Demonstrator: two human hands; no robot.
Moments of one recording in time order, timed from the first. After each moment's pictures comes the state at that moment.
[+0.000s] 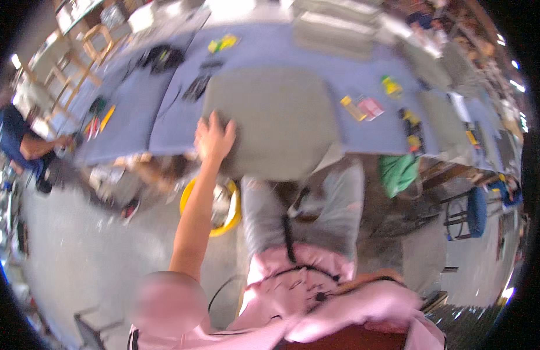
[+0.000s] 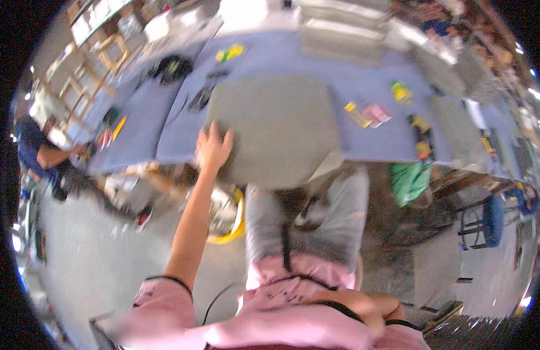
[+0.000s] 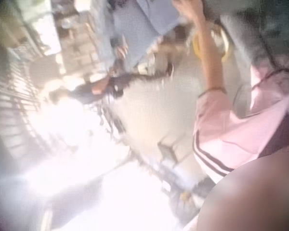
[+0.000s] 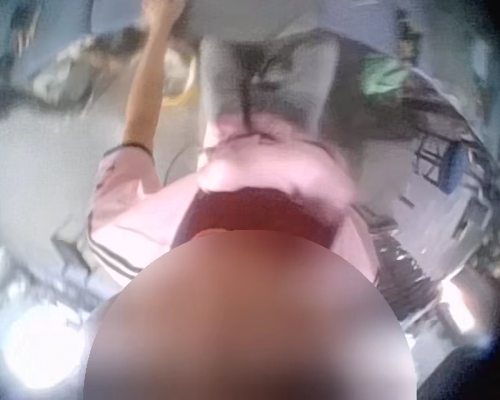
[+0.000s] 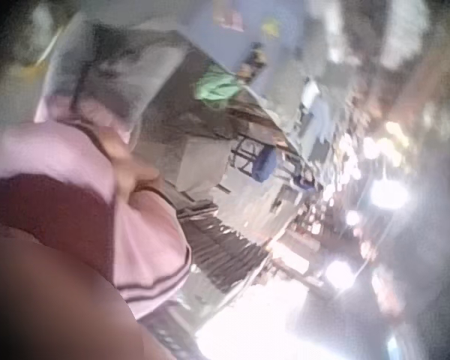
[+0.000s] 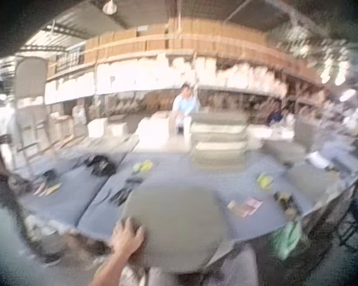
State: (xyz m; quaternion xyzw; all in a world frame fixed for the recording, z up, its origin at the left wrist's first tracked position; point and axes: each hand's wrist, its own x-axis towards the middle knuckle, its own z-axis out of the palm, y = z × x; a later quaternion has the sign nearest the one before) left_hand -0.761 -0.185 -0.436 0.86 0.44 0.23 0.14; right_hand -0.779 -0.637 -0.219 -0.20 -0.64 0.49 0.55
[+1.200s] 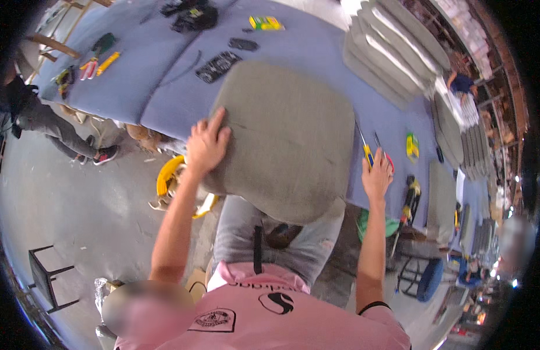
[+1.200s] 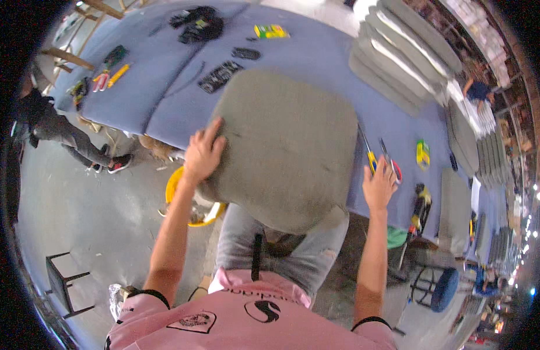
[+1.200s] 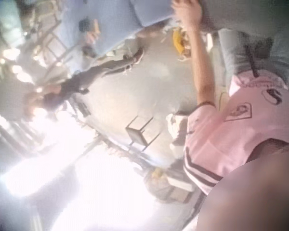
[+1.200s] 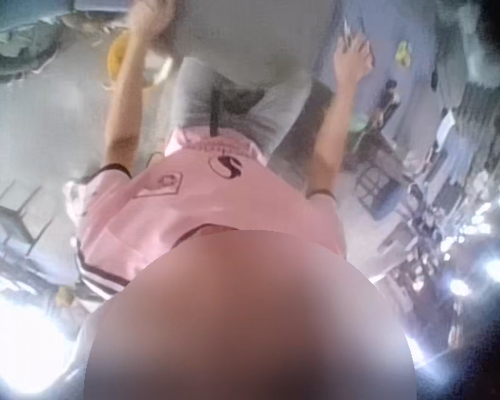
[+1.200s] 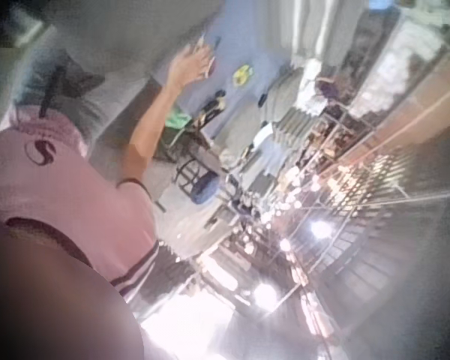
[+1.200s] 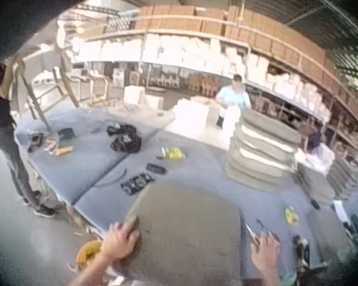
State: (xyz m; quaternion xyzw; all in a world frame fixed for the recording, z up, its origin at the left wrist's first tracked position) left_hand -0.780 -0.122 -0.429 0.85 0.40 0.25 0.22; right_hand -0.397 -0.482 -0.394 -0.92 -0.33 -0.21 0.04
